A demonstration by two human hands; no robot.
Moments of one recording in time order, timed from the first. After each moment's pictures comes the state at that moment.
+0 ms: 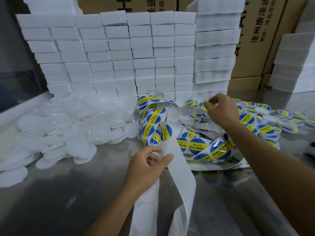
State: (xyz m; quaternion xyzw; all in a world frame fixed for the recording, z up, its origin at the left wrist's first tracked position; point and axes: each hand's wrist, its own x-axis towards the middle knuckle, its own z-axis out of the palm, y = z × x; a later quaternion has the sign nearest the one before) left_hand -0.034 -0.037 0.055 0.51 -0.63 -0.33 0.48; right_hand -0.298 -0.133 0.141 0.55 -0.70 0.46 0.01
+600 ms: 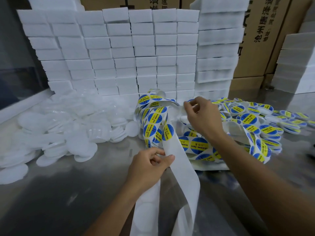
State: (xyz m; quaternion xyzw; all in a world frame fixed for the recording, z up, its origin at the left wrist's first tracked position) left_hand -0.035 -0.040 0.054 0.52 -0.65 -0.35 0.44; right_hand -0.224 -0.094 0.142 0.59 -0.64 0.50 -0.01
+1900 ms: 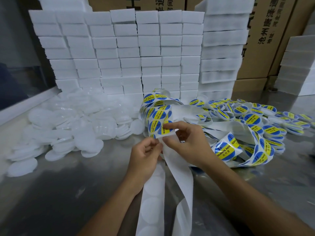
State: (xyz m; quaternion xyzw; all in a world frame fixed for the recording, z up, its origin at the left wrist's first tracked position) left_hand -0.027 -0.030 0.073 0.39 -0.56 -0.44 0.58; right_hand -0.174 -0.030 0.113 0.68 -0.43 0.53 -0.25
